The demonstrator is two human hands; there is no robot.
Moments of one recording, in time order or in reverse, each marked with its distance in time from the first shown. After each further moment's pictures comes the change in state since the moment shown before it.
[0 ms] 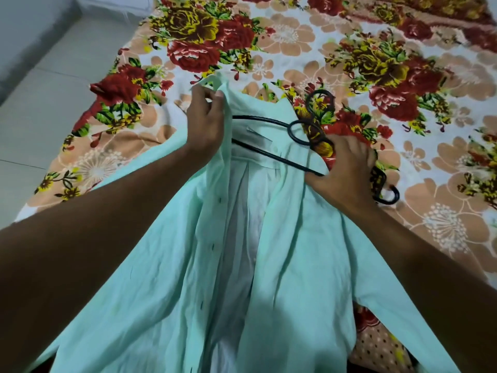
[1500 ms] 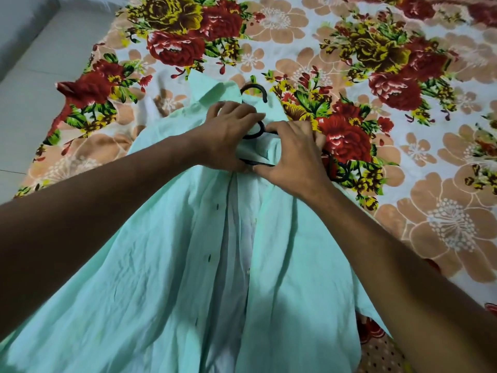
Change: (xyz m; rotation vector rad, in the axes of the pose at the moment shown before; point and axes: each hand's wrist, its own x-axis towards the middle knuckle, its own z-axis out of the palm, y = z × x) left_hand 0.007 0.008 0.010 0.976 -0.903 0.653; right_hand 0.028 -0.065 0.030 0.058 -0.152 -0.165
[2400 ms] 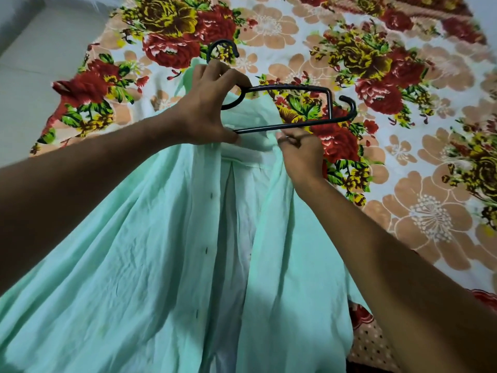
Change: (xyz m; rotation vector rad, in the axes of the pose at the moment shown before) left_hand -0.010 -0.017 -0.043 -0.236 0.303 -0.026; right_hand 0.006 0.002 0.007 0.697 0.224 0.541
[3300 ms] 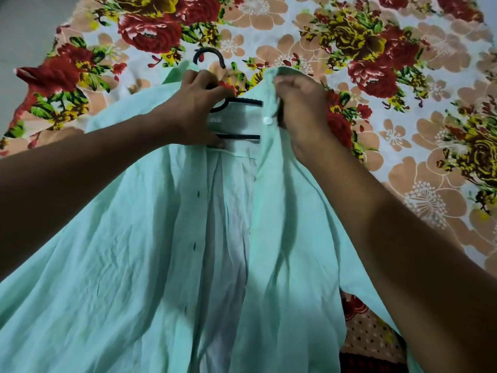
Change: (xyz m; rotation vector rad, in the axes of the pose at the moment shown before) left_hand 0.000 -0.009 0.029 0.205 -0.179 -0.041; right_hand 0.018 -0.058 -0.014 0.218 -0.049 0.044
